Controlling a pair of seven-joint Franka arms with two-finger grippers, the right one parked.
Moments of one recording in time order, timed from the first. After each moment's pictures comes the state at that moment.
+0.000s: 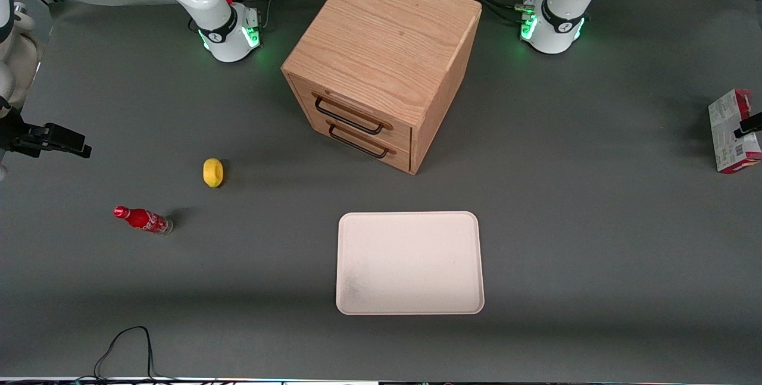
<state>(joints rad) 0.81 0.33 0.00 -2.03 -0.05 2.34 0.87</state>
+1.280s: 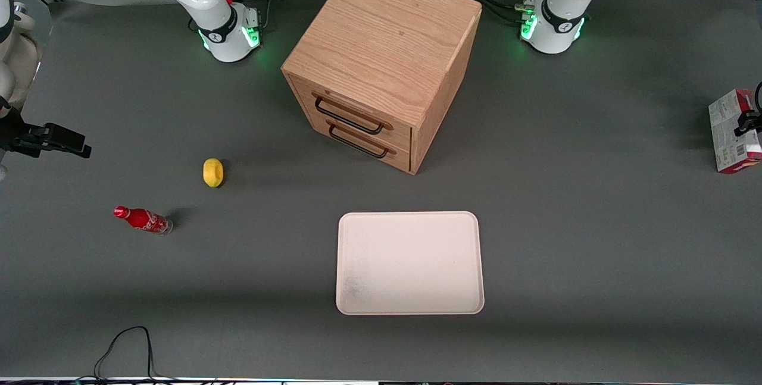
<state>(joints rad) 0.84 0.33 -0.01 -2.12 -0.05 2.49 0.93</state>
